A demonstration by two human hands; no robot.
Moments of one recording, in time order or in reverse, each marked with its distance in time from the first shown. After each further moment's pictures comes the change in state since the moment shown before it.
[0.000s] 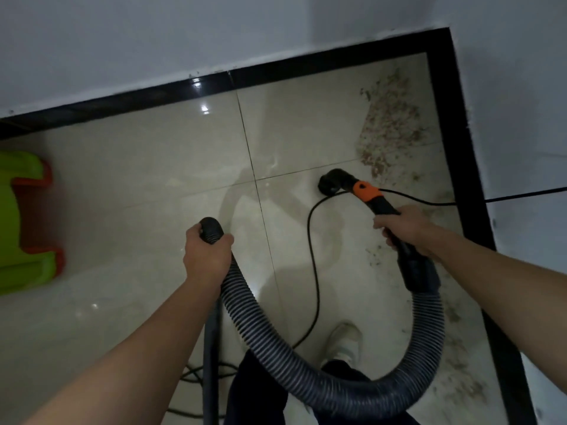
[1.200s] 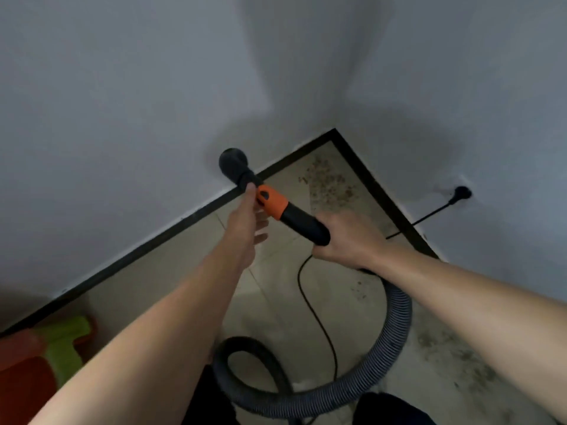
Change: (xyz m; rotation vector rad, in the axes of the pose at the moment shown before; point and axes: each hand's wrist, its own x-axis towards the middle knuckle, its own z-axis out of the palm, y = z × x) left_hand -0.150 0.290 0.029 -0.072 -0.529 0.132; right_hand -0.228 -0.154 -0.091 -0.524 0.253 -0.759
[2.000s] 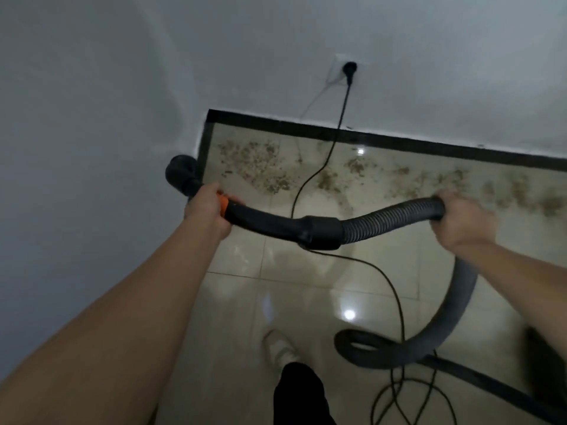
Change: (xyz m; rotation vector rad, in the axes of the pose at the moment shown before) left_hand 0.080 0.054 0.022 0.318 -0.272 -0.172; right_hand -0.173 -0.003 0.149 0.099 0.524 1.390
